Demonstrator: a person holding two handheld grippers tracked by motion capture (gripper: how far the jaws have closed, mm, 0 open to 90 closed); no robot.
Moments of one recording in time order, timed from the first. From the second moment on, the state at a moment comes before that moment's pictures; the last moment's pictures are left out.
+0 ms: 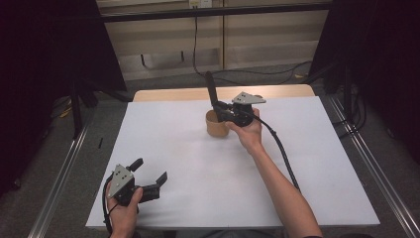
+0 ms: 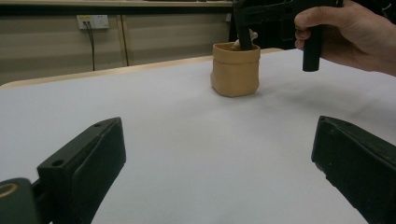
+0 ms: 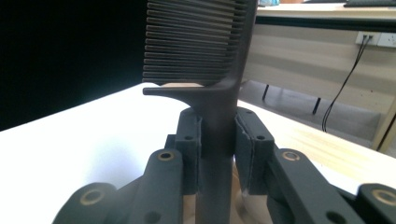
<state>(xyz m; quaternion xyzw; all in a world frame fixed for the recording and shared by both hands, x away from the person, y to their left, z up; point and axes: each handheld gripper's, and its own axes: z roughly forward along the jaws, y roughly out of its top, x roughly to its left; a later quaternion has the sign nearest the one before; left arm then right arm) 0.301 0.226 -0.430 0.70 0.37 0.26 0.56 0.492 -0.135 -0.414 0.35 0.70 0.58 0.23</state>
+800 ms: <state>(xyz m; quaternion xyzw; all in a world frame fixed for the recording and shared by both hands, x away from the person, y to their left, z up) 0.301 0.227 -0.430 0.70 0.37 0.26 0.56 0.487 -0.130 -0.422 0.34 0.72 0.56 0.24</state>
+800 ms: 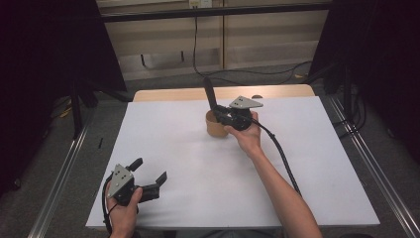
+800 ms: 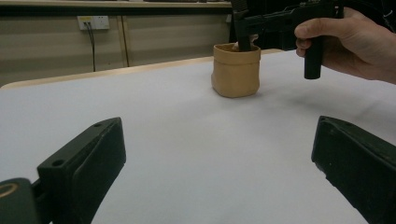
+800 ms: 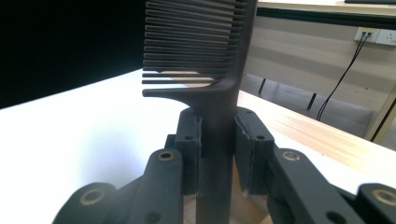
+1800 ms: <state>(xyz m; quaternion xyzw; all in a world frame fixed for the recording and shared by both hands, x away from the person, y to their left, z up) 0.302 0.227 -0.429 0.70 0.37 0.26 0.56 0.480 -0.131 -0.426 0.35 0.72 0.55 0.23</state>
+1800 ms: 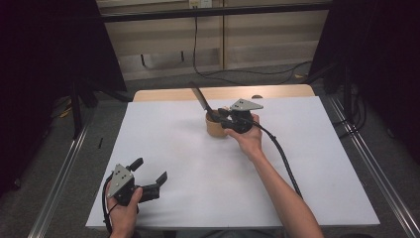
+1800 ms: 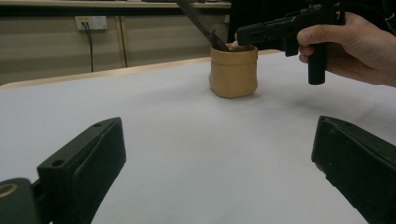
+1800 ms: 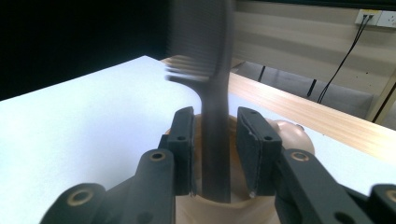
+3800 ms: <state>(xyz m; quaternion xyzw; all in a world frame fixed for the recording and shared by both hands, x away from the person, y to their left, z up) 0.304 0.228 -0.431 0.69 0.38 0.28 0.55 0.437 -0.197 -0.408 0.43 0.67 0.55 0.27</state>
